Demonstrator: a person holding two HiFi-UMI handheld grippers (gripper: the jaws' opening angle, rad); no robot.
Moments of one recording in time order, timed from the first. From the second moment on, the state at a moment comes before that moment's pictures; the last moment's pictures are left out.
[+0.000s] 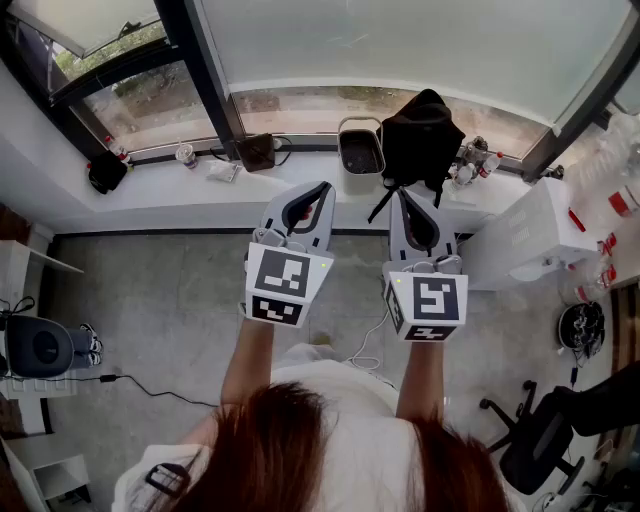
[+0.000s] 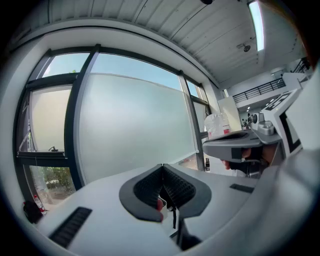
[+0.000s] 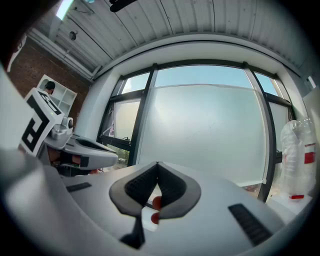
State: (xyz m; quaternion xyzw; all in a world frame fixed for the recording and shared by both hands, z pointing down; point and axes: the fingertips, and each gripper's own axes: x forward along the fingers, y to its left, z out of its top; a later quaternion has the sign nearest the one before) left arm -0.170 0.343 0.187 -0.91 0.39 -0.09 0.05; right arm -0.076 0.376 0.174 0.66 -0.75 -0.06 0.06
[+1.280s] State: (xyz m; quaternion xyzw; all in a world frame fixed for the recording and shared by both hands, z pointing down) left arm -0.176 0.262 0.205 -0.92 0.38 -0.09 0.03; right arm -0.070 0.301 0.184 0.67 -0.74 -0.02 0.01
